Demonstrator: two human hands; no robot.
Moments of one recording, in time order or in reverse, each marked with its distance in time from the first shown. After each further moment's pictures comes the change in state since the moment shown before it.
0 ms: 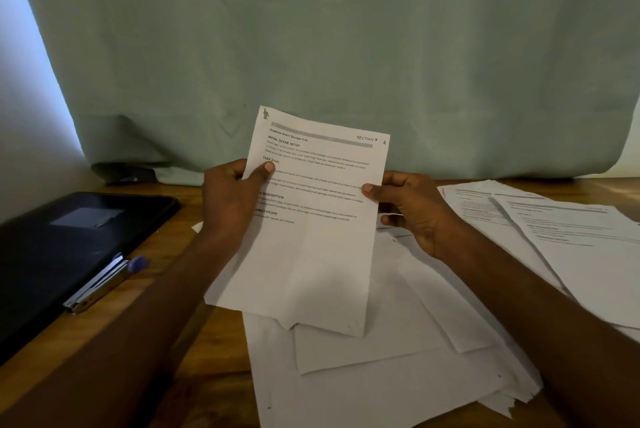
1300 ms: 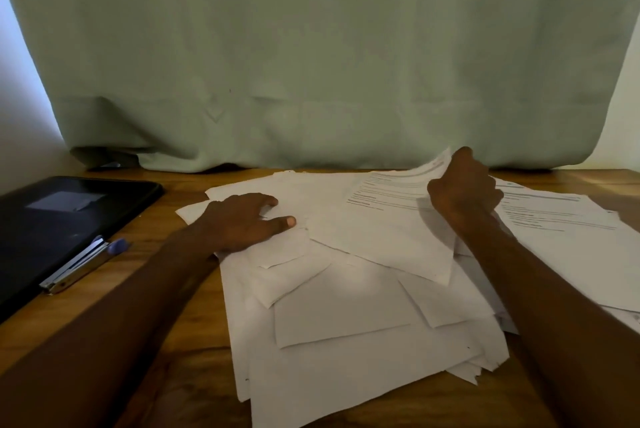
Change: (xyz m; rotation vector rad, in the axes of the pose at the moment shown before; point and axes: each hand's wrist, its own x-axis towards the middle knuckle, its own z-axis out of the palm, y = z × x) left_hand -0.007 -0.031 -0.004 1.126 -0.722 -0.067; right_hand 0.009 0.002 -0.067 -1.092 0.732 0.098
